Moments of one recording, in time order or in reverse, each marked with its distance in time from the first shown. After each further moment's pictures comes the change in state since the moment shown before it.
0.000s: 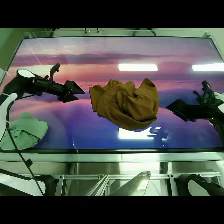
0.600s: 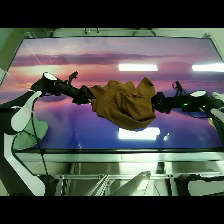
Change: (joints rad) left arm -0.140 -0.275 0.224 0.047 -0.022 -0.084; right arm 0.130 -0.528 0.261 0.317 0.016 -0.133
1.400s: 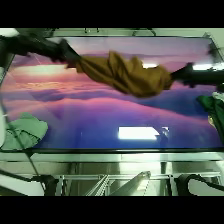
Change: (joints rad) left arm 0.069 0.350 0.420 0.014 -0.126 -0.097; right arm -0.227 0.317 0.247 0.064 0.308 -0.113
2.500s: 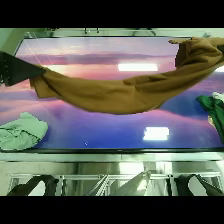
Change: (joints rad) left arm 0.166 0.749 -0.540 -0.143 -0.169 0.029; right arm -0.218 0.442 0.016 0.338 0.353 0.006
